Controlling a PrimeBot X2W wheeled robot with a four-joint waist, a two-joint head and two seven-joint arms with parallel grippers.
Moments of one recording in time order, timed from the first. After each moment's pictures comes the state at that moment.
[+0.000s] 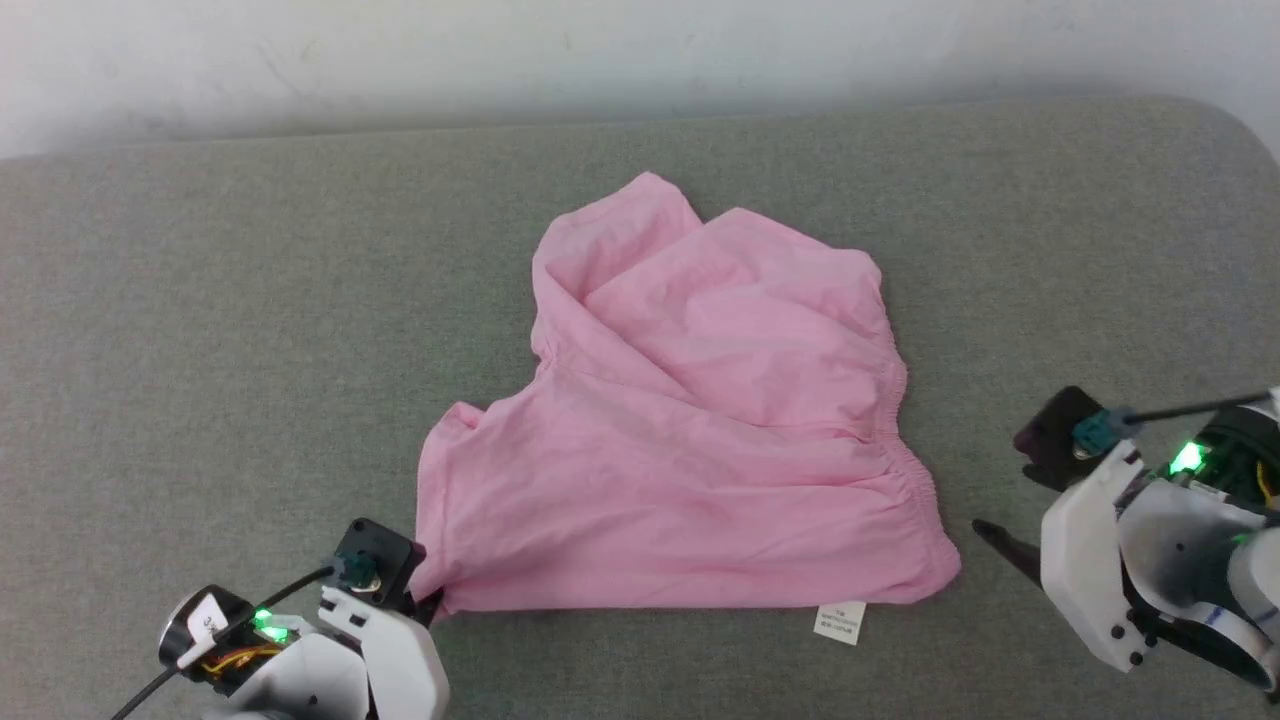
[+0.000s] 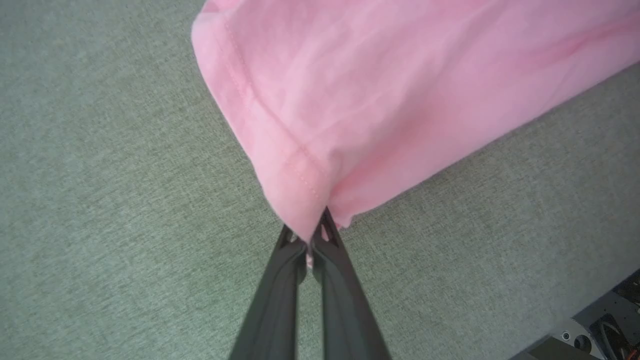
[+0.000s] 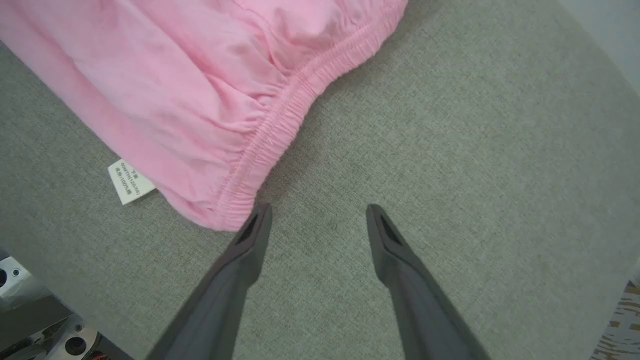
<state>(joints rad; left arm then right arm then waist) 0.00 0.49 -0.34 -0.17 -0.30 -0.05 0.60 -0.37 -0.76 0.63 -0.07 0.58 0.13 0.64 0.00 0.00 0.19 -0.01</state>
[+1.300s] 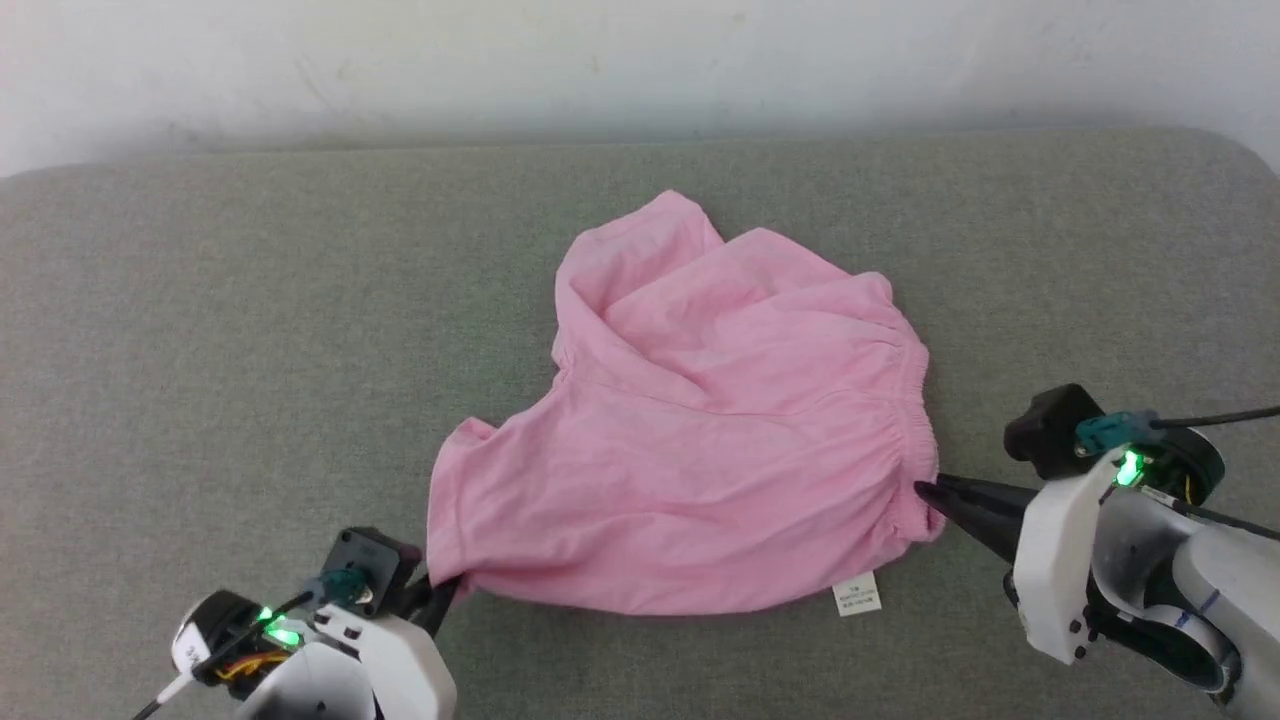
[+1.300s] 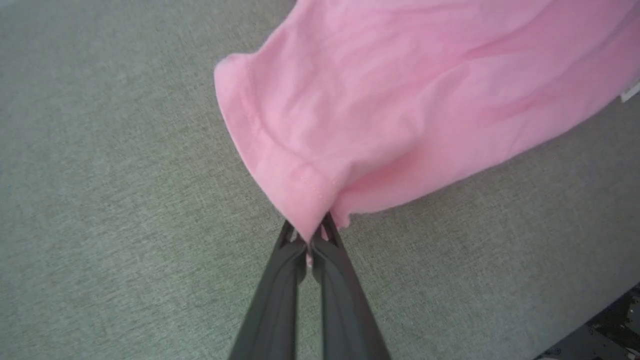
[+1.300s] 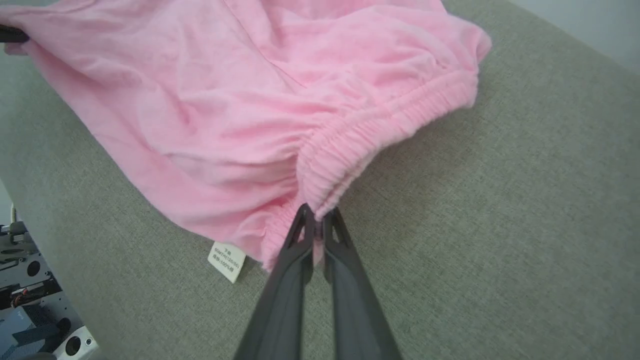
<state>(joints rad) 0.02 0.48 -0.35 -0.16 -0.32 -0.02 0.48 -0.52 -0.74 0.89 0.14 0.82 0.13 0.25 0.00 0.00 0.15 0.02</state>
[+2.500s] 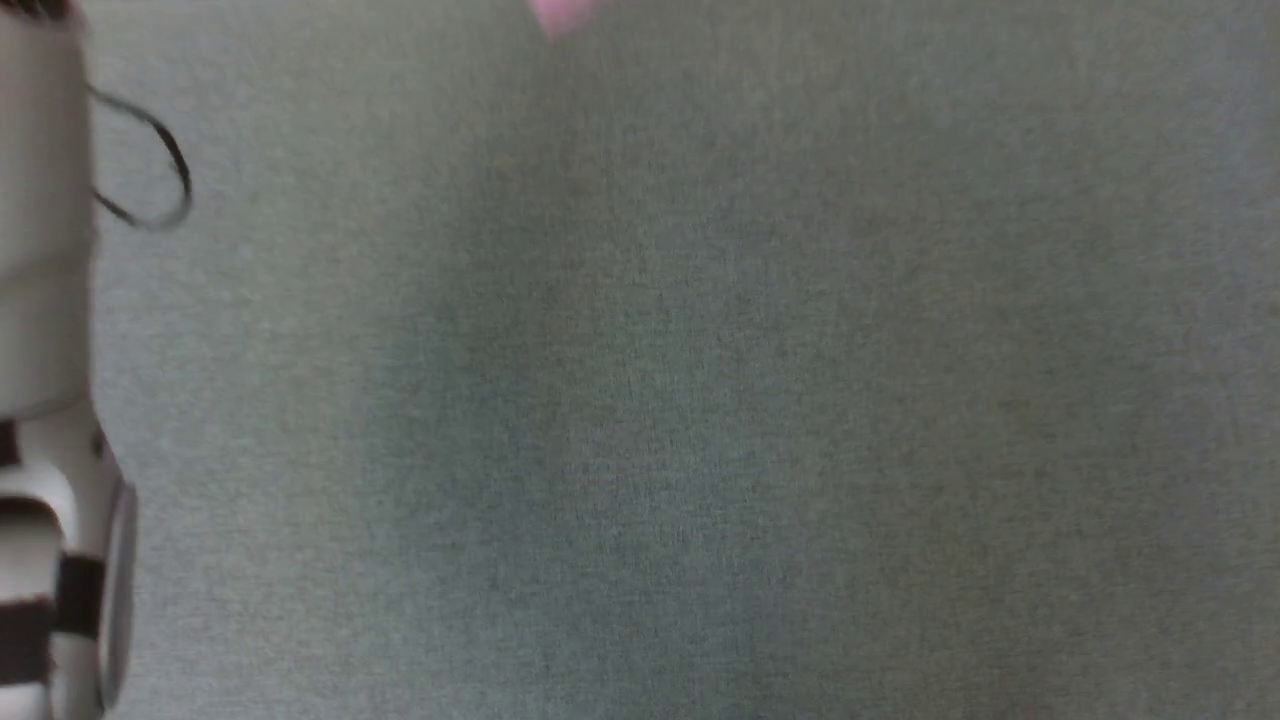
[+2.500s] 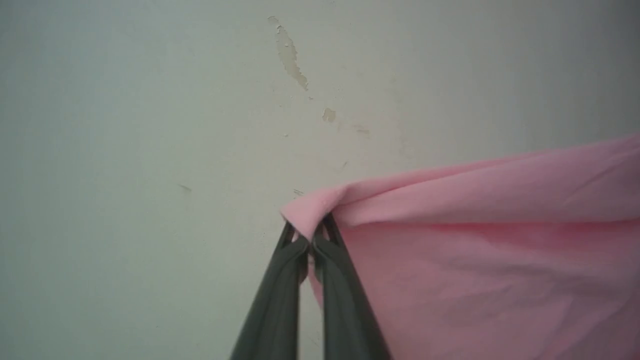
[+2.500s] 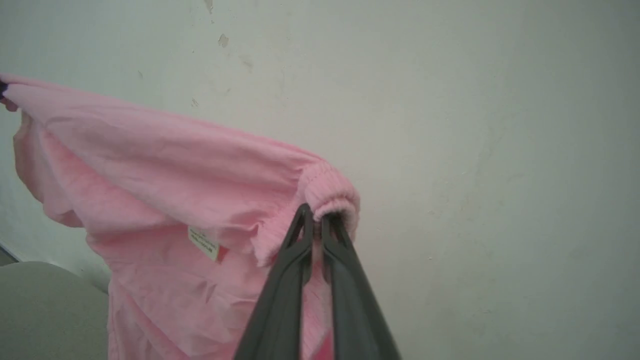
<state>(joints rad) -1.30 0.34 -0.21 0.32 -0.28 -0.07 0.00 -1.31 -0.59 0.43 0.31 0.77 0.13 0.12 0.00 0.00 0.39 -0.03</state>
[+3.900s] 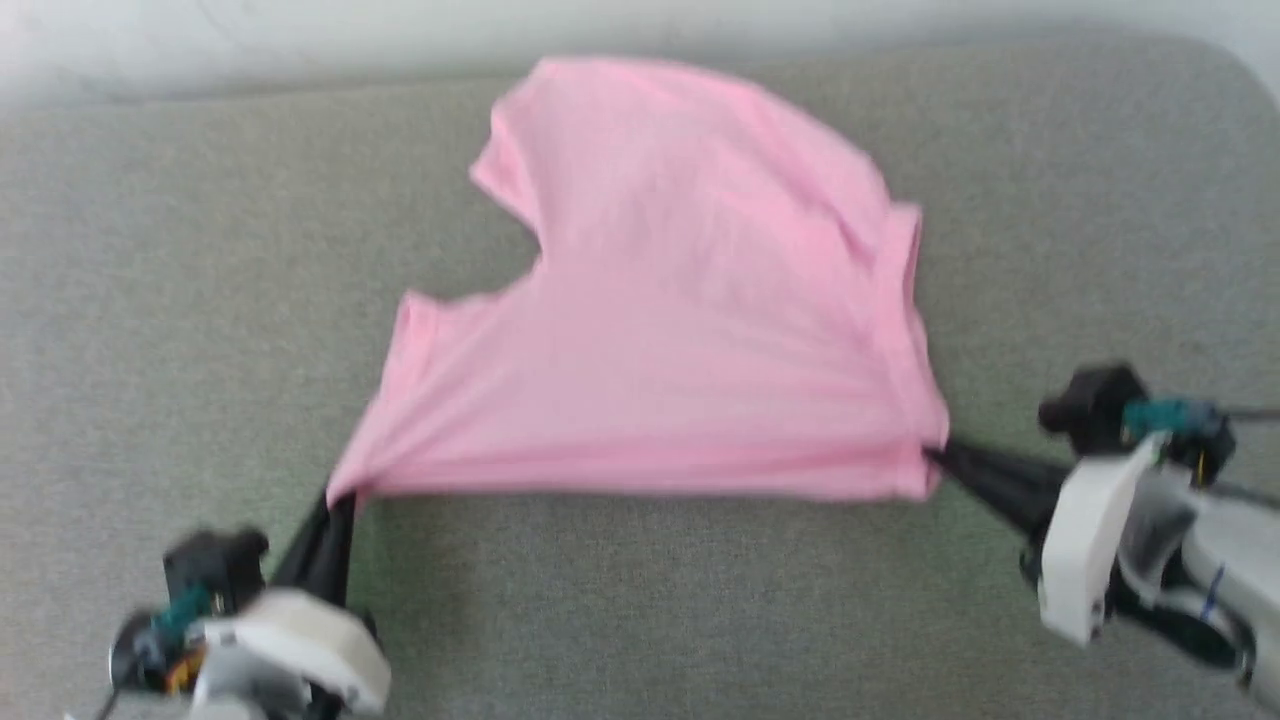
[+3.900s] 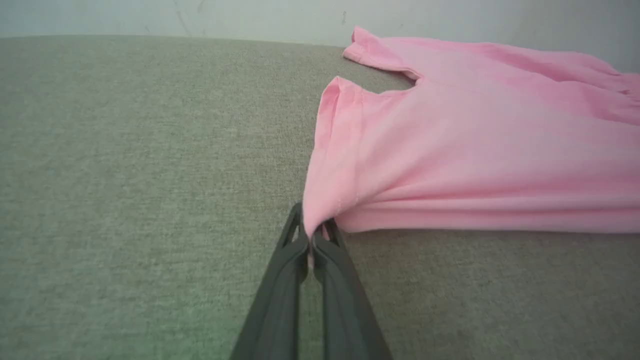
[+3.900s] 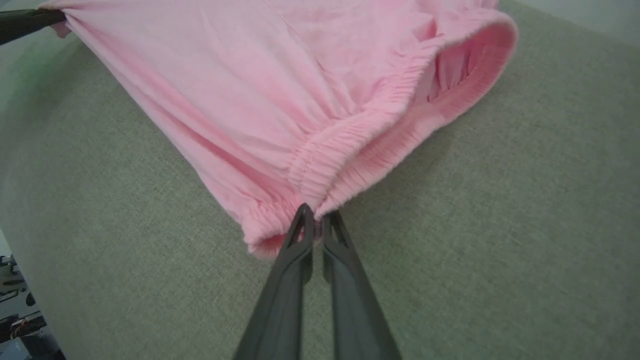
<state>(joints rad) -0.09 0.34 -0.18 0.19 -0.44 0.02 -0.14 -0.69 -0.80 1.10 0.22 0.96 0.13 -0.04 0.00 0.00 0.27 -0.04</state>
